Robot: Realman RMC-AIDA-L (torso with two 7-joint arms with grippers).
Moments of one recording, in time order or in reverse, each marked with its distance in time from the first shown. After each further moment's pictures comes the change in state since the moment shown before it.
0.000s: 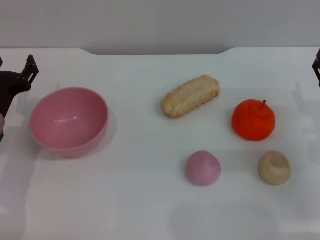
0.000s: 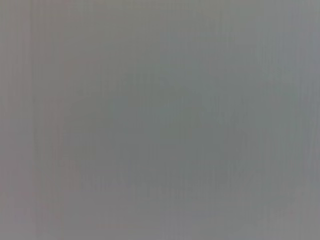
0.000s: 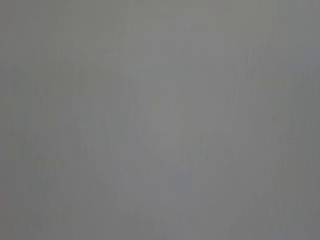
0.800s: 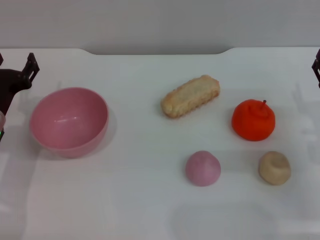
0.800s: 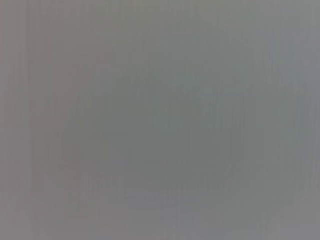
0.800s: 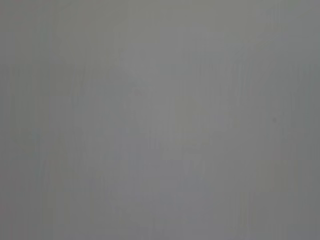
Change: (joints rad) left arm -0.006 0.001 -0.001 -0.001 0.001 0.001 0.004; right arm -0.001 0.000 0.000 0.002 -0.005 0.000 0.000
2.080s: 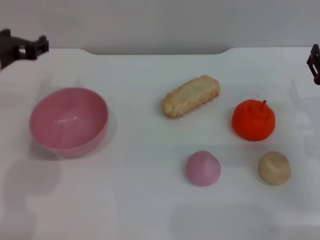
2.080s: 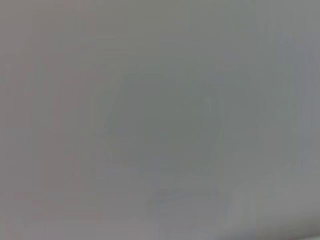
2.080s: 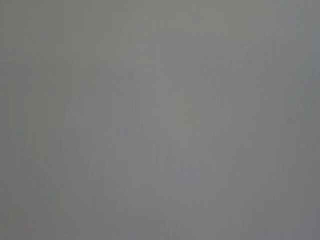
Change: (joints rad) left arm 0.184 0.014 -0.128 1.138 0.195 -1.369 0.126; right arm 0.028 -0.008 0.002 -0.005 0.000 0.035 0.000
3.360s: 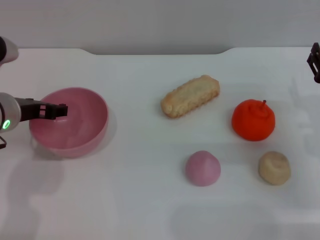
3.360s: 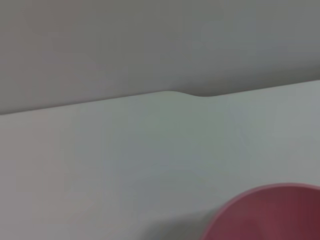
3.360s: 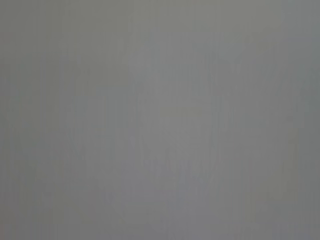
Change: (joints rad) left arm -0.022 -0.004 0.033 -0.055 -0.094 -0.305 0.002; right arm 0.010 -0.002 0.008 0.002 0.005 0.013 0.000
